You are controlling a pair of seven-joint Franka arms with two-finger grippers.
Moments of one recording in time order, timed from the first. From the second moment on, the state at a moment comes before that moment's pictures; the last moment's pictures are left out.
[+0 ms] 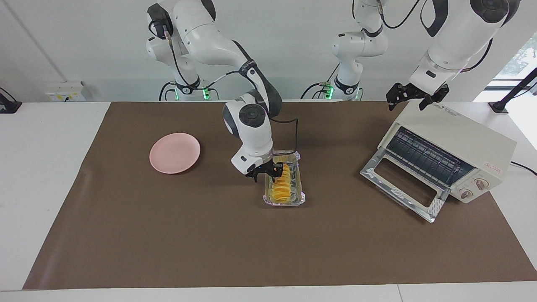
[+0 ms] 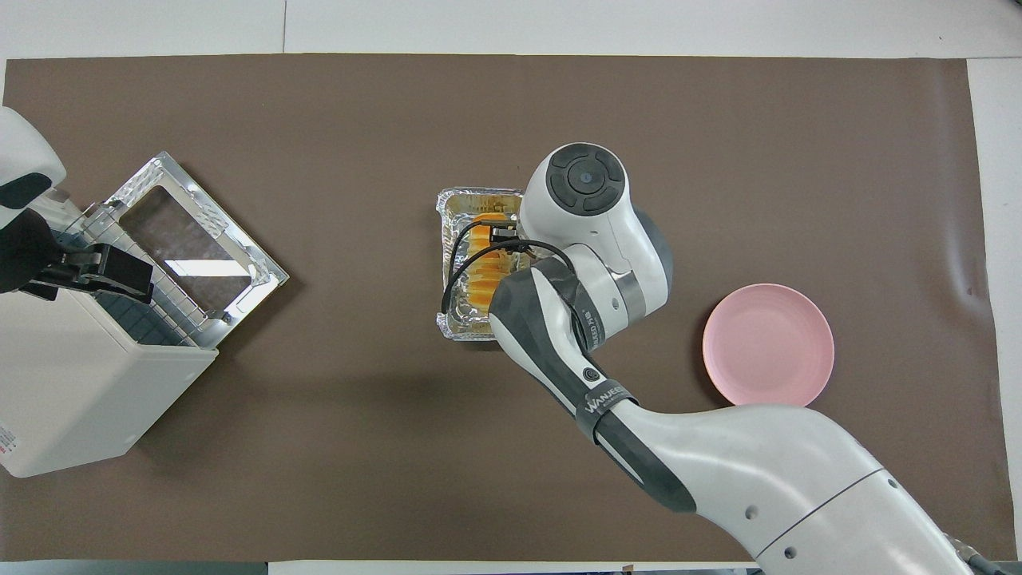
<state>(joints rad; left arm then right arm) -0.03 -0.02 -0.09 -1.60 0.03 1.42 -0.01 0.49 0.52 0.02 -1.58 0.07 2.16 0.58</state>
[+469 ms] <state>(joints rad) -0.03 -0.02 -0.09 -1.60 0.03 1.42 -0.01 0.28 0.34 -0.03 -1.58 0.07 1.98 0.52</state>
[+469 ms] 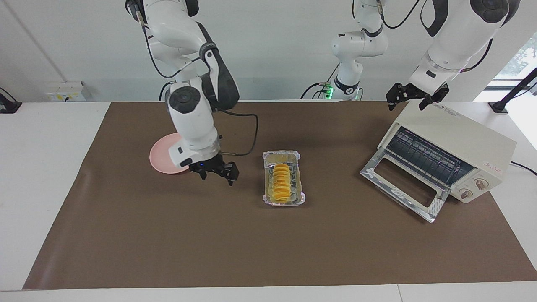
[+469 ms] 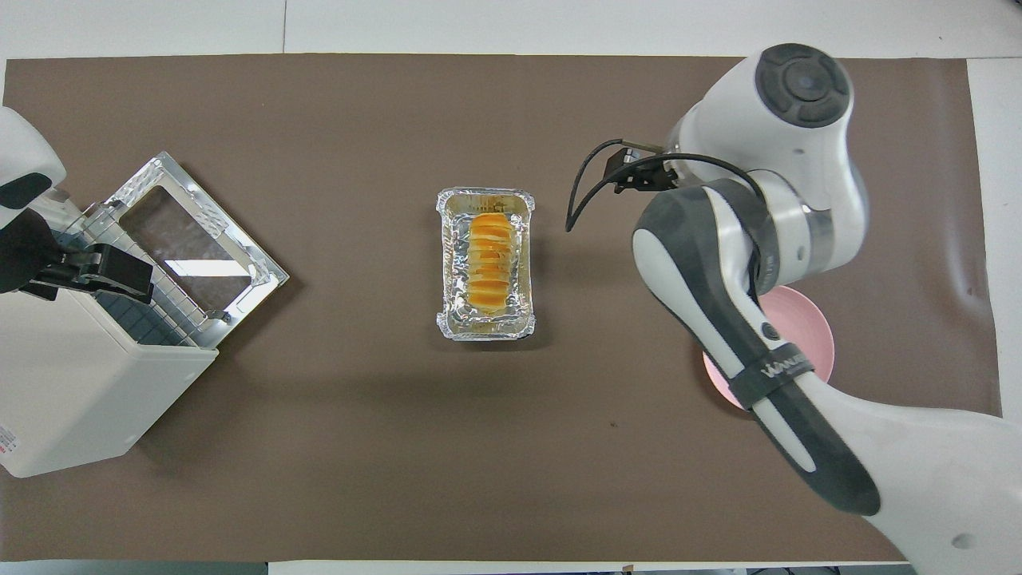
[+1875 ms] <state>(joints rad) -0.45 0.17 -0.17 -1.54 0.01 1.66 -0.44 -0.13 -0.08 -0.03 -1.60 -0.02 1.38 -0.21</state>
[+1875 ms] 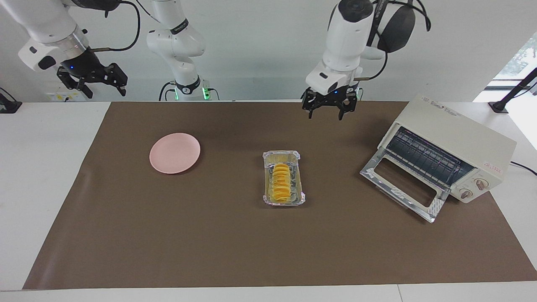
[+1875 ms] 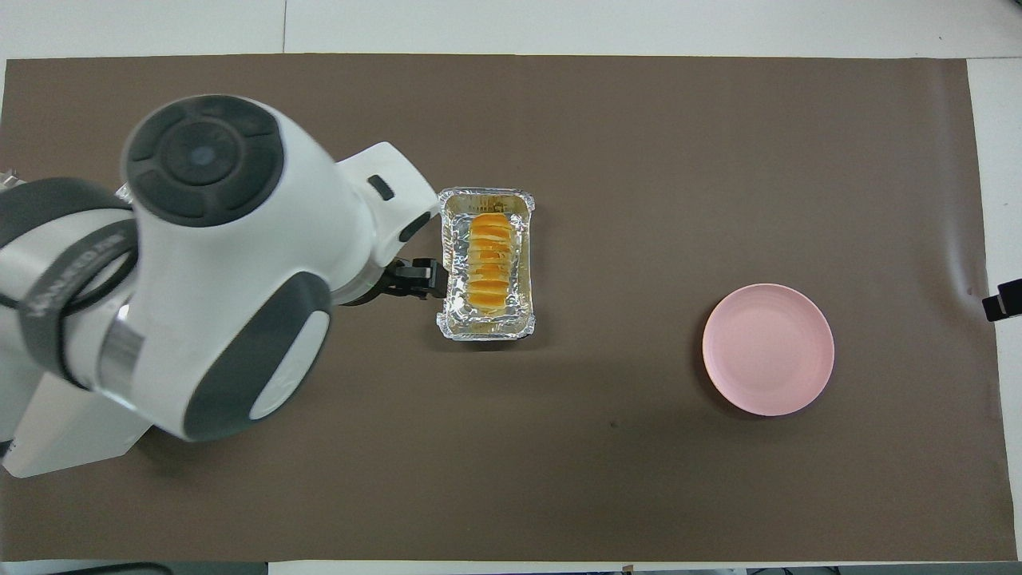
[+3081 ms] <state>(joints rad) -0.66 0.63 -0.15 -1.40 0.12 1.96 -0.80 -0.14 -0.08 -0.03 -1.60 -0.05 1.41 -0.21</state>
